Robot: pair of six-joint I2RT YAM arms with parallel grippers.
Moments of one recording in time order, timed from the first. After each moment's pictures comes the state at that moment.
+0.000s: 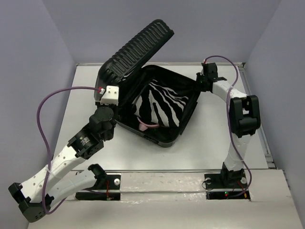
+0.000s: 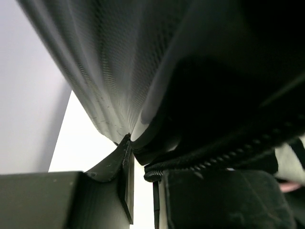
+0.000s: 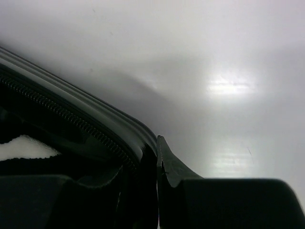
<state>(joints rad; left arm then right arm) -0.81 0.79 0.89 -0.31 -0.82 0.01 0.16 1.97 1.48 -0.29 -0.04 0.28</state>
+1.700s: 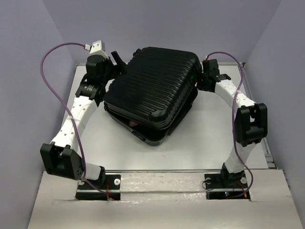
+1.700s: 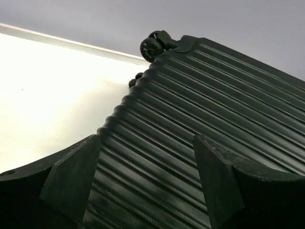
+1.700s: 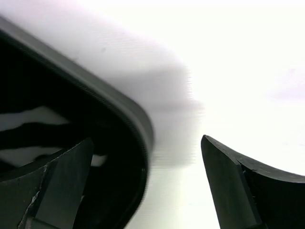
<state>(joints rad) -0.23 1.40 1.37 -0.23 -0.08 -0.45 0.19 1.84 1.52 -0.47 0.08 0.34</state>
